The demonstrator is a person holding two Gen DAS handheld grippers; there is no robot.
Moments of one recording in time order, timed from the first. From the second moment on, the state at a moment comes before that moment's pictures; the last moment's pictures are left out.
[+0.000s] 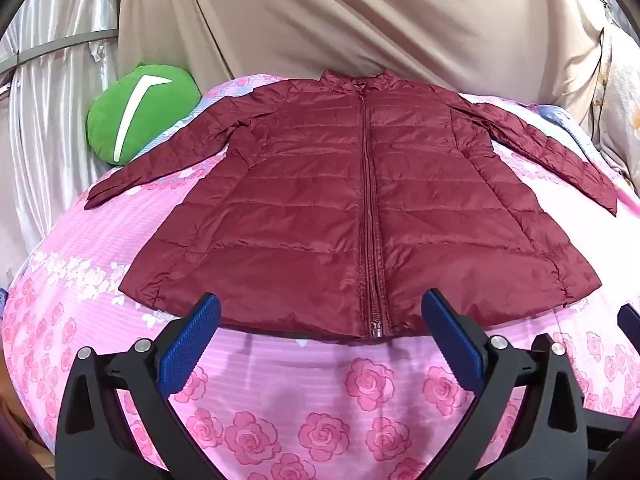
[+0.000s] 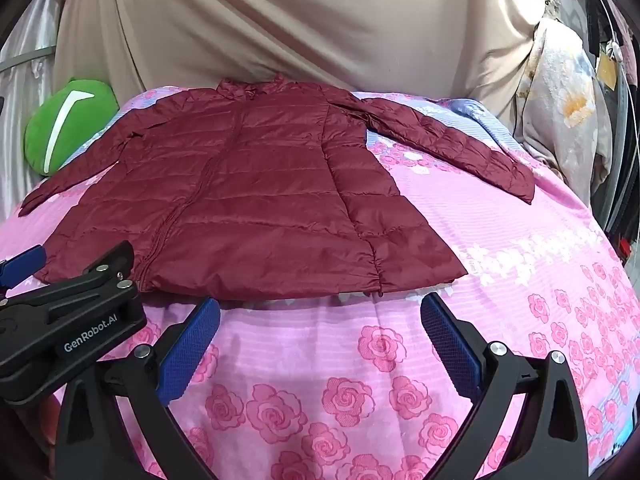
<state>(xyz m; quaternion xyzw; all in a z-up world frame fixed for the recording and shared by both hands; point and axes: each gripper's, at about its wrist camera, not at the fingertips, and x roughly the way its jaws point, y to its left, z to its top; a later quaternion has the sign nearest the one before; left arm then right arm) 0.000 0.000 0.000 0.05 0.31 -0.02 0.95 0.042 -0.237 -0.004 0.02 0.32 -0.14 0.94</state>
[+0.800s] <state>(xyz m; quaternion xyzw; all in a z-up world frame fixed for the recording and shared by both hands) 0.002 0.019 0.000 0.04 0.31 0.00 0.95 0.045 -0.242 0.003 0.03 0.32 -0.16 0.94</state>
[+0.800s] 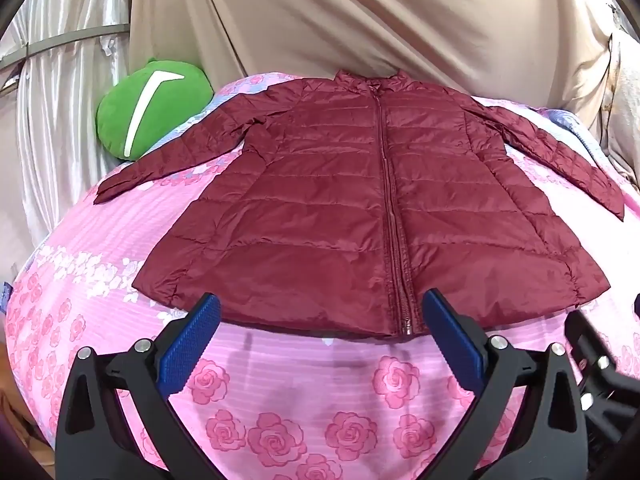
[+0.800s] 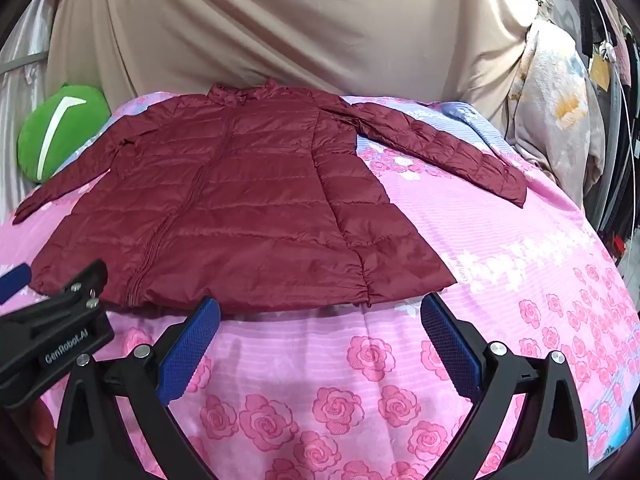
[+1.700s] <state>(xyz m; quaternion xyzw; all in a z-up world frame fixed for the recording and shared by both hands) 0.002 0.017 -0.005 0.05 0.31 0.00 0.95 0.051 -0.241 -0.004 0.04 0.33 -0.15 0.93</state>
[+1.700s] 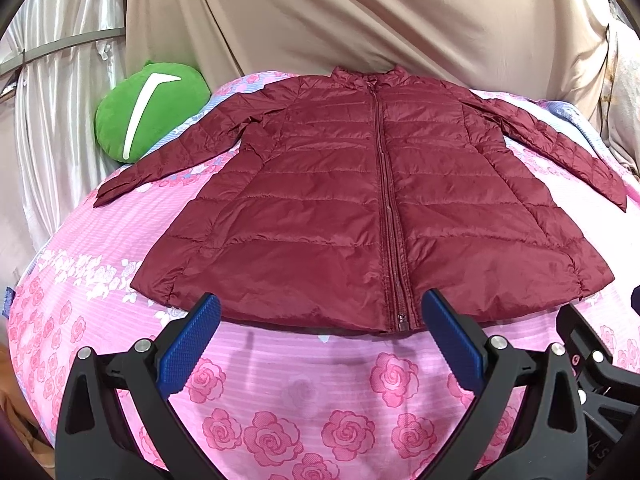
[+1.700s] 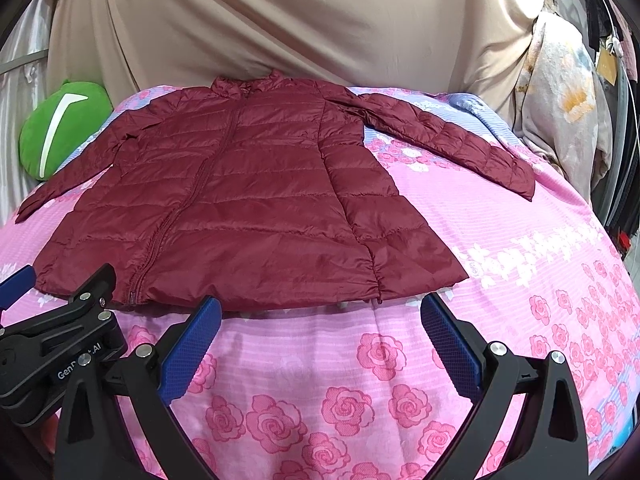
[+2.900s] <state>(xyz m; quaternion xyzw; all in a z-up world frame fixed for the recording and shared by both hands) 0.002 0.016 -0.009 0.05 0.32 0.00 0.95 0.050 -0.245 -0.007 0.04 0.34 -0.15 0.93</state>
